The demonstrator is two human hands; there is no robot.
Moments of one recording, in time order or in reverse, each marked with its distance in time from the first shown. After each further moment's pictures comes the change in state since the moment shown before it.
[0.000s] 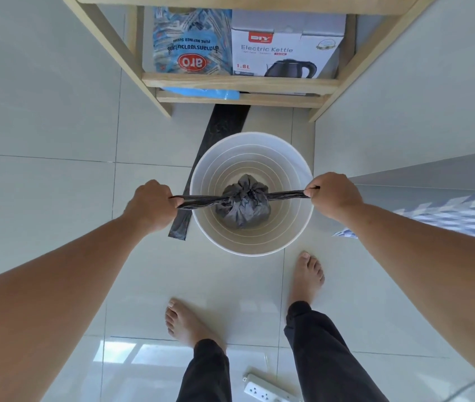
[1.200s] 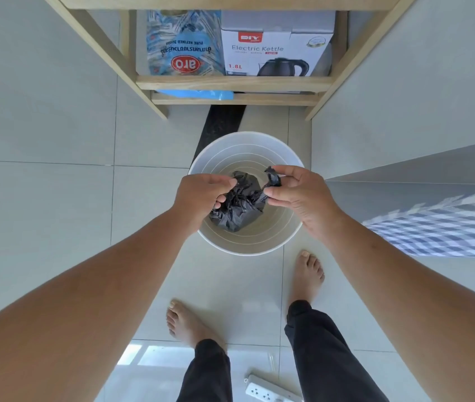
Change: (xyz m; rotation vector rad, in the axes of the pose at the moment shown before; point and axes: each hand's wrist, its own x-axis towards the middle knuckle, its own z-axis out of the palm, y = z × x) left_hand -0.017 0.093 0.022 -1.050 -0.121 -0.032; right_hand -0.051 -0.049 -0.001 1.194 -0.190 -0.012
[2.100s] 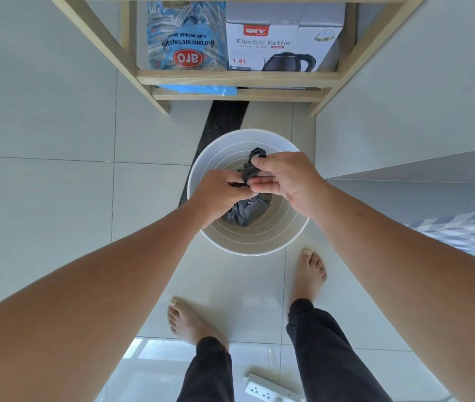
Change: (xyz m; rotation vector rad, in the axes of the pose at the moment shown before) left_hand 0.005 0.005 0.012 0.272 -0.244 0.238; right_hand 0.030 -0.028 0.034 0.035 -0.016 0.149
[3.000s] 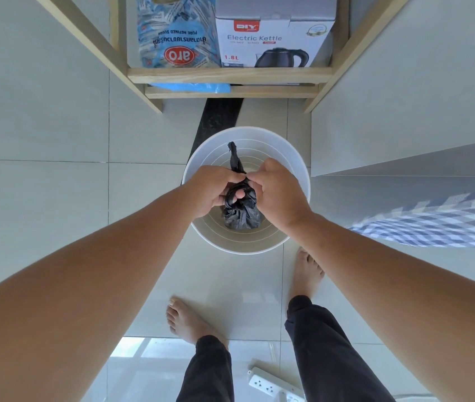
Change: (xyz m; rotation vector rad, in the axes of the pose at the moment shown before) left_hand 0.019 0.020 0.001 -0.380 -0.006 -0.463; right_hand 0.009 0.052 -0.007 -1.164 0.175 -0.766
